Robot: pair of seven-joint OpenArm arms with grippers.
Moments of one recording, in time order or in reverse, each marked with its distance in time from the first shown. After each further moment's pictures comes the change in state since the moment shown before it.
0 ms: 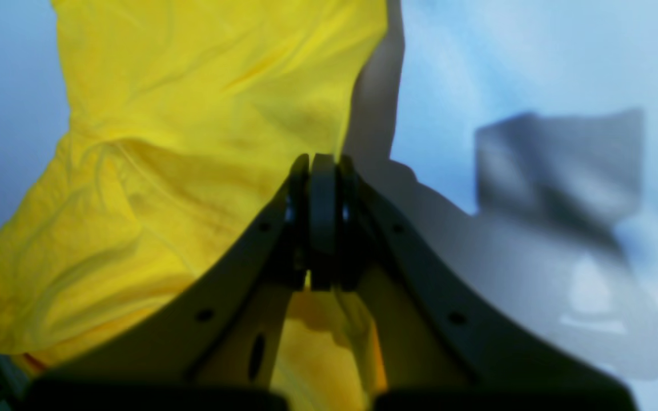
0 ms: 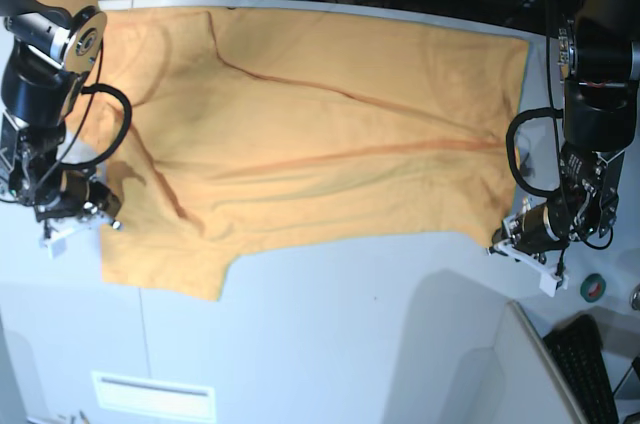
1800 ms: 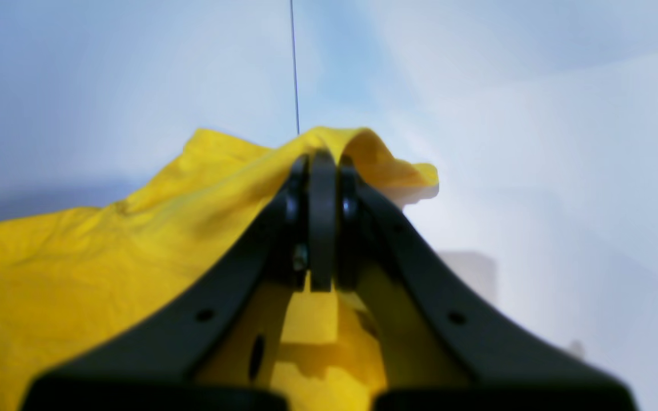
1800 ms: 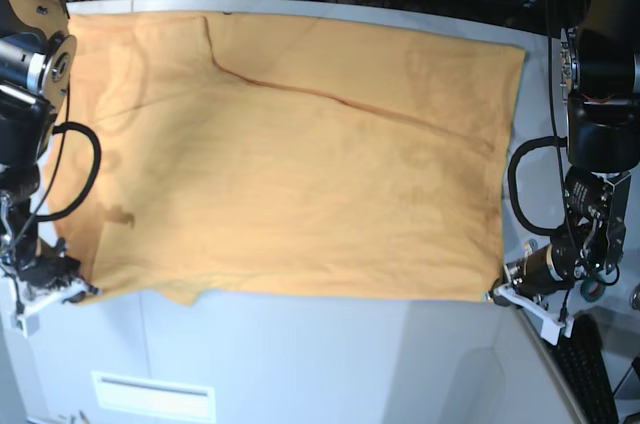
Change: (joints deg) left arm -3.3 0.2 -0.1 7.8 0.0 0.0 0.6; right arm 6.2 5.0 -11.8 4.9 -0.2 0.4 11.0
